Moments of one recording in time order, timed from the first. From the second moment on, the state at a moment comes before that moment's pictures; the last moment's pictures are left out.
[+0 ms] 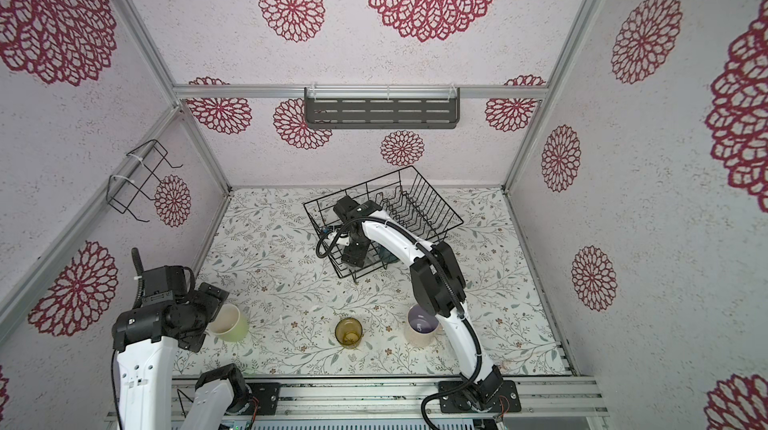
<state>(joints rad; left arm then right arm) 0.32 0.76 0.91 -1.29 -0.03 -0.93 0.75 2.24 2.06 -1.08 0.01 -0.63</state>
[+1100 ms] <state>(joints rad) 0.18 0.89 0.83 -1.24 -0.02 -0.96 0.76 1.44 1.38 -0.39 -0.05 -0.28</state>
